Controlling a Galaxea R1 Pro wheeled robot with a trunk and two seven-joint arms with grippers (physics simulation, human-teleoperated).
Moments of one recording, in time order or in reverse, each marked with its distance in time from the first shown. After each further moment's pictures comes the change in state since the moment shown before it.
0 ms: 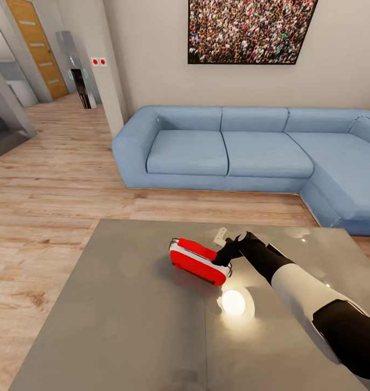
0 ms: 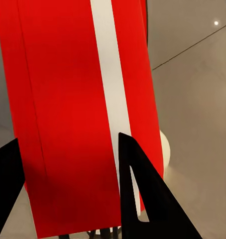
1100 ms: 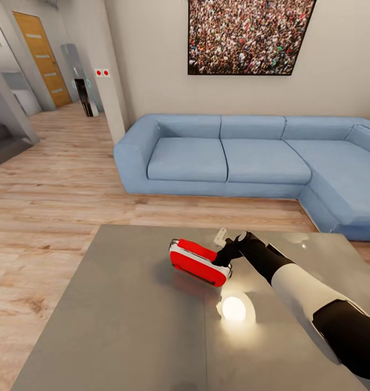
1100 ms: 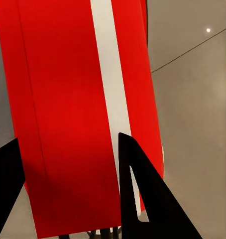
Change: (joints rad) left arm 0.000 0.002 0.000 0.000 -0.003 0.000 0.000; right arm 0.000 0.000 0.001 0.001 0.004 0.001 0.009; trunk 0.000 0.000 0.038
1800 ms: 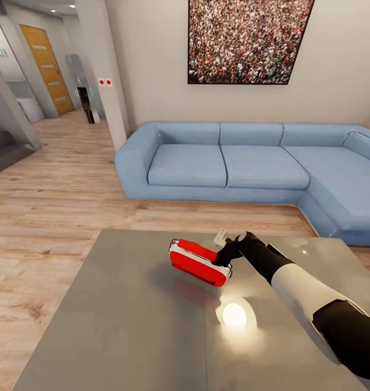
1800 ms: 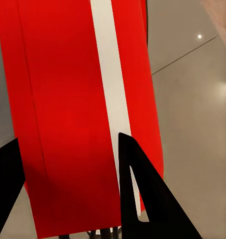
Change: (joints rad) left arm 0.000 -0.002 0.000 0.000 -0.003 -0.002 0.006; right arm 0.000 0.000 0.001 0.000 0.000 0.000 0.000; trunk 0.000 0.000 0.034
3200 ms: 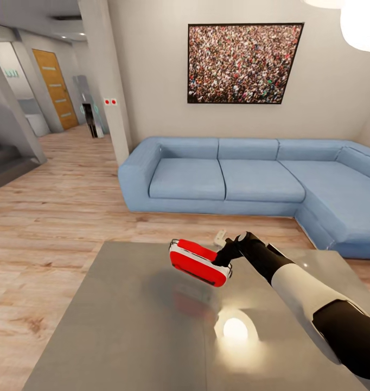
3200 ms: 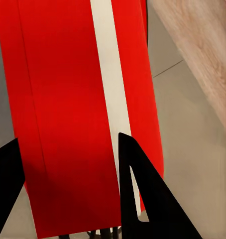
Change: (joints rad) left arm 0.000 0.000 -0.002 0.000 0.000 0.000 -0.004; right arm 0.000 0.000 -0.001 0.000 -0.001 0.000 0.000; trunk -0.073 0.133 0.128
